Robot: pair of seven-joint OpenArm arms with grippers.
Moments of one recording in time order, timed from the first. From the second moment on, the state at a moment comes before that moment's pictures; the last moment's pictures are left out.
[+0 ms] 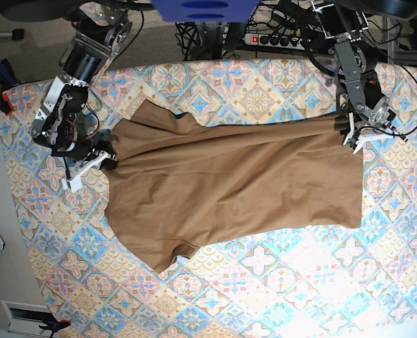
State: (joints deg) left arm 10.8 -9.4 -23.2 101.6 39.0 -41.5 53.6; right arm 7.6 5.1 33.7 78.2 26.3 28.0 -68.6
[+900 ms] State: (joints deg) left arm 11.7 -9.3 -23.2 101.5 38.8 -41.5 53.7; right arm 7.7 5.6 32.2 90.2 26.5 28.4 -68.2
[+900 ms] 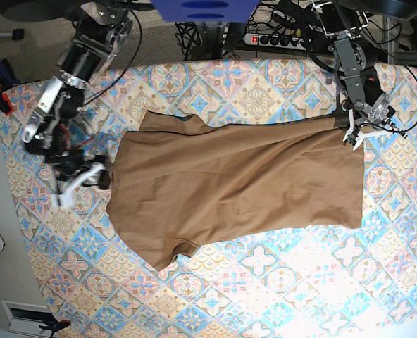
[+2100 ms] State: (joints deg) left arm 11.7 -7.9 -23.4 101.5 39.4 -41.5 53.7; right arm -14.5 -3.7 23.4 97.2 27.3 28.5 -56.4
